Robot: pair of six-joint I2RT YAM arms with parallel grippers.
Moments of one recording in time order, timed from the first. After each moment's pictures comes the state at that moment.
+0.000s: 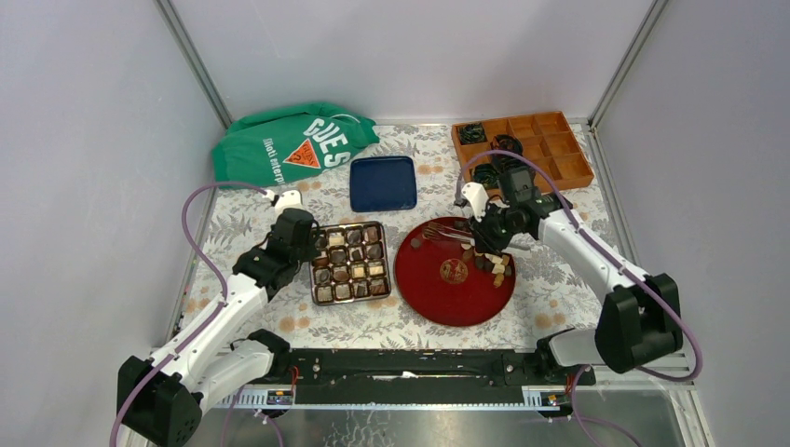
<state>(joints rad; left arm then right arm) -0.44 0.93 0.66 -0.49 -0.40 -0.48 0.35 1.40 1.02 -0.75 -0.37 -0.58</state>
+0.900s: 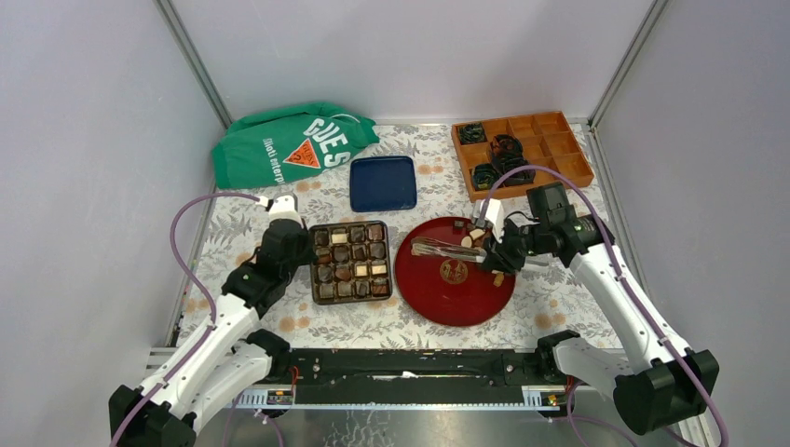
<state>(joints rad) -0.44 0.77 0.58 -0.41 -0.34 -0.43 0.29 1.06 0.95 -0.95 -0.64 -0.76</state>
